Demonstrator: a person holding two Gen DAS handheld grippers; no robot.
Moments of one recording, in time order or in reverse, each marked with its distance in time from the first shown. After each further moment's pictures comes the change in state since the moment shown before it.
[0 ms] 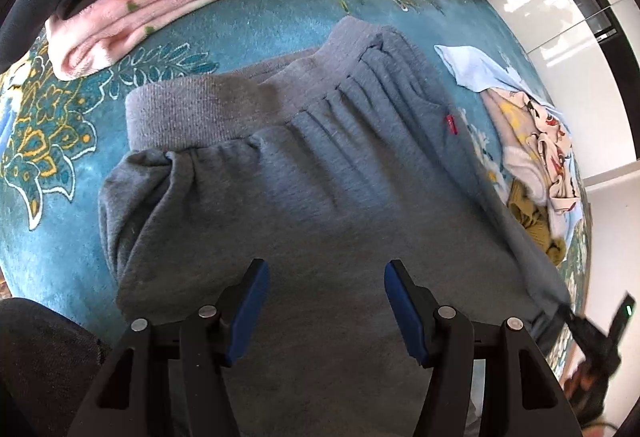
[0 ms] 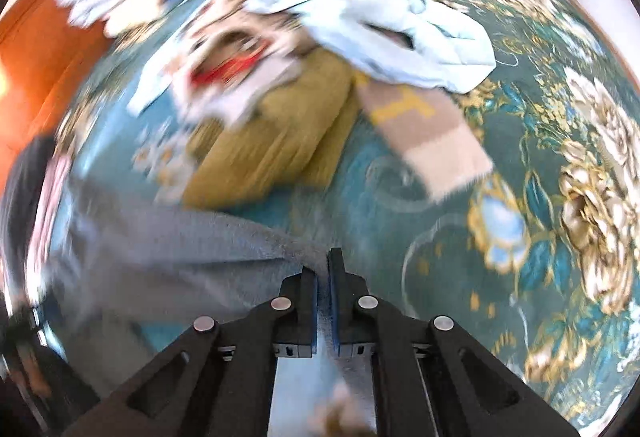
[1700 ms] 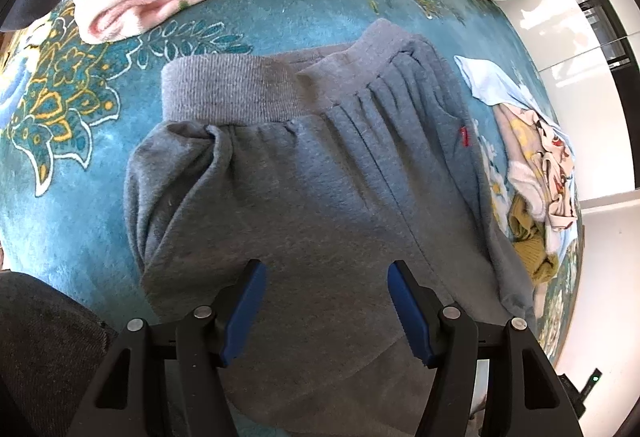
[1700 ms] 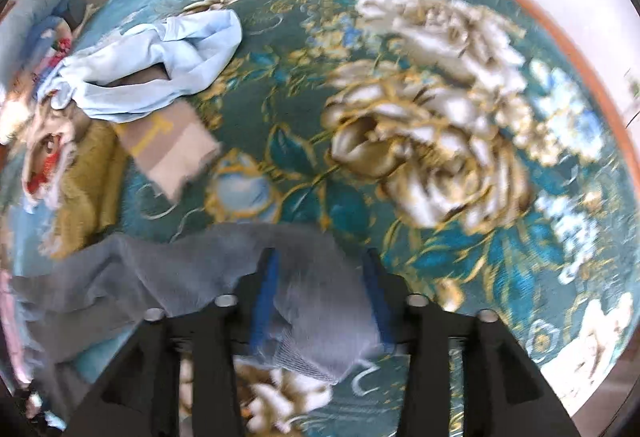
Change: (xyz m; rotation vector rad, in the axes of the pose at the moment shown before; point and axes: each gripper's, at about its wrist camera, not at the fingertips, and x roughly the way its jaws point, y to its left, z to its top) left arm -0.008 0.018 -0.011 -0.083 0.025 -0.017; right arm -0.092 -0.161 -0.059 0.308 -0.047 -0.300
